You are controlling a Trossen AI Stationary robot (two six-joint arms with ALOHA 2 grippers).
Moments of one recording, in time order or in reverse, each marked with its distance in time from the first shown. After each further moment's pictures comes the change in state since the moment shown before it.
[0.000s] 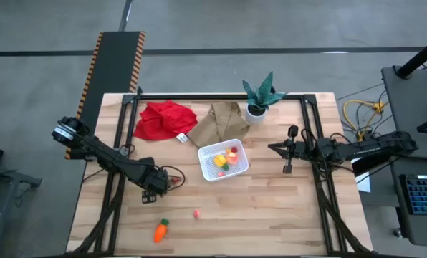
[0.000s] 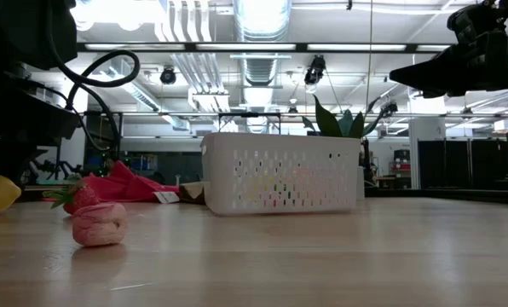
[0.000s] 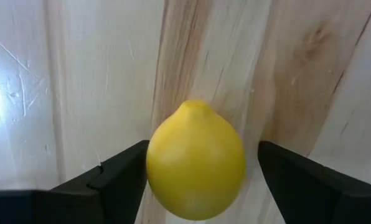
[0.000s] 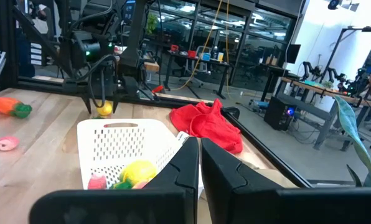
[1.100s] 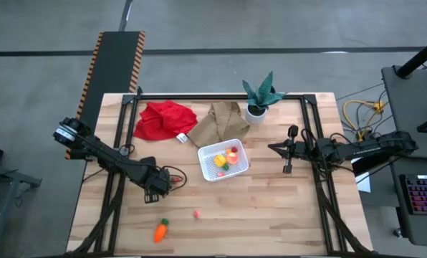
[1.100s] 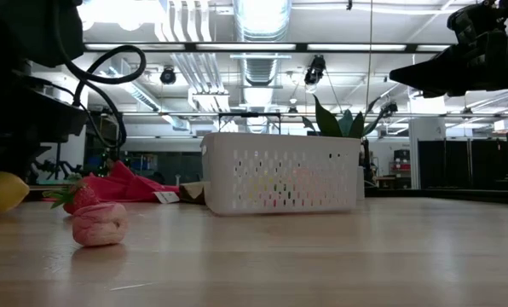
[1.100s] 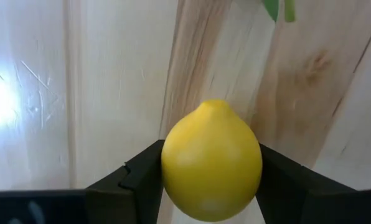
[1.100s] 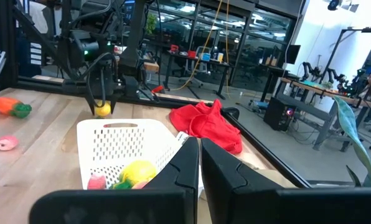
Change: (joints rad) left arm 0.002 0.003 0.037 -0.007 -0.035 -0.010; right arm 0.000 0.000 0.000 0.001 0.000 -0.003
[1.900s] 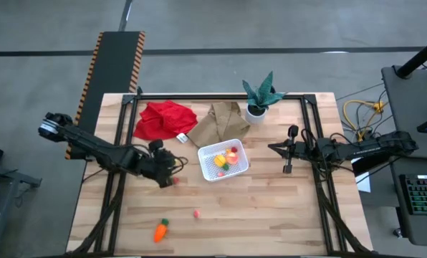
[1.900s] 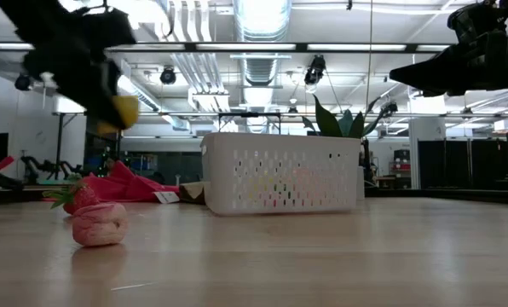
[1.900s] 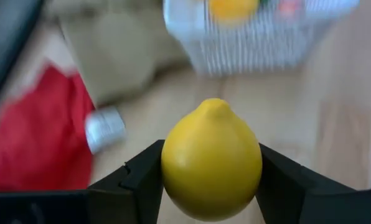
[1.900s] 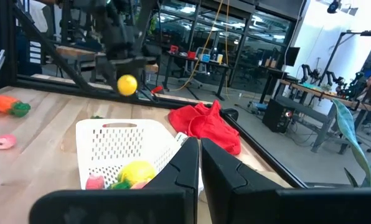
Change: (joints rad) left arm 0.108 -0.292 0.024 0.256 -0.462 0.226; right arm 0.000 0.000 0.000 0.003 -0.001 -0.014
